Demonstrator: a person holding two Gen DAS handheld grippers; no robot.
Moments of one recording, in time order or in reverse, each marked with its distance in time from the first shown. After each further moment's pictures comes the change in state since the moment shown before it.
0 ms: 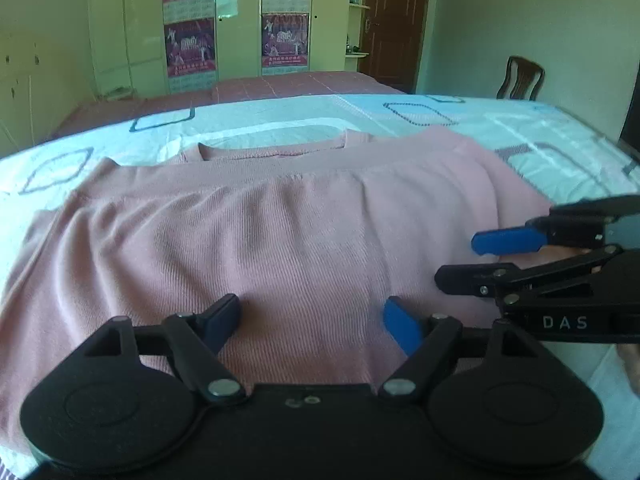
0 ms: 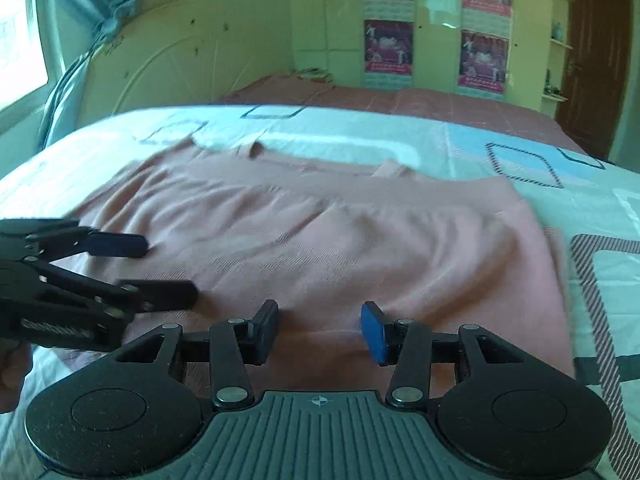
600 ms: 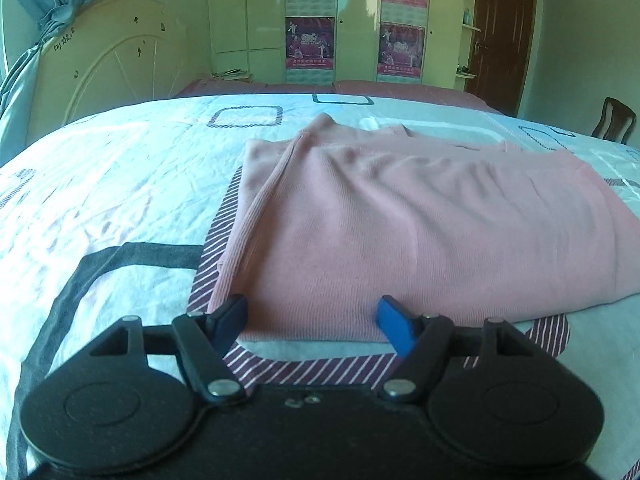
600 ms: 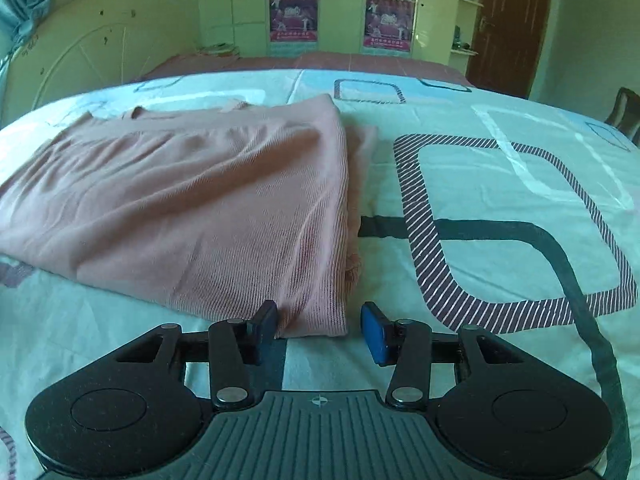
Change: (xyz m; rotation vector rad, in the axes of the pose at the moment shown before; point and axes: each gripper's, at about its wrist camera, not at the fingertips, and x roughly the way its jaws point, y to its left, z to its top) left arm -0.076 0.122 -0.068 -0.225 0.000 0.240; right arm -0.090 -0.090 -0.065 0.196 0.026 -0.200
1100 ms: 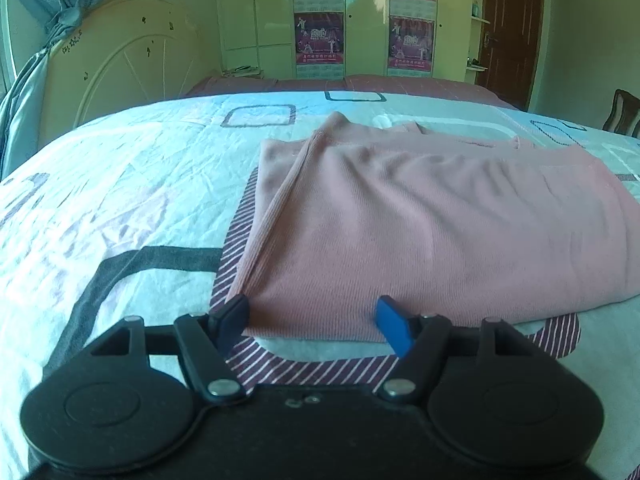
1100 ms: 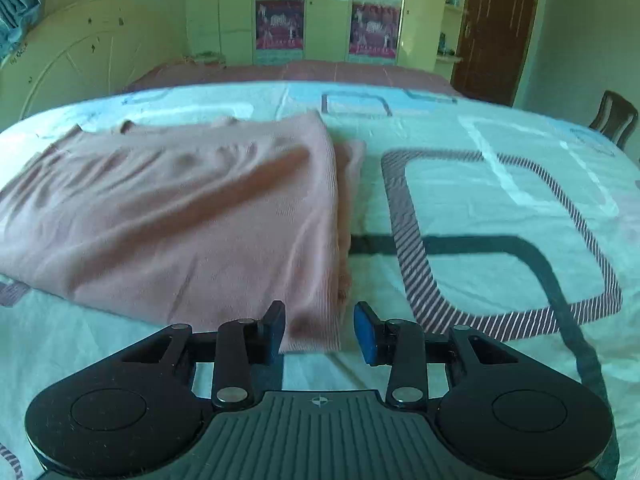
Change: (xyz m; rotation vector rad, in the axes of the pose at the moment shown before) left arm -0.007 0.004 0.003 0.025 0.012 0.048; right arm -0.010 0.012 0.010 -0.007 -0.032 -0.034
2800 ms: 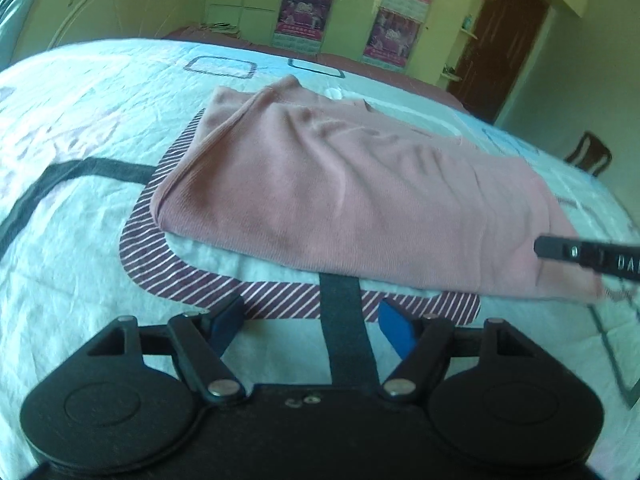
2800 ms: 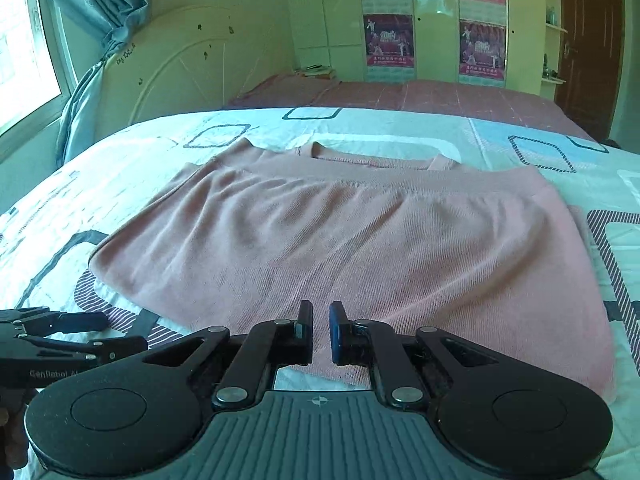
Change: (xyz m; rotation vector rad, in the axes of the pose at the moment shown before) left arm -0.016 -0.004 -0.026 -0.256 0.085 -0.232; right arm 0.016 0.162 0.034 -0.061 0.031 0.276
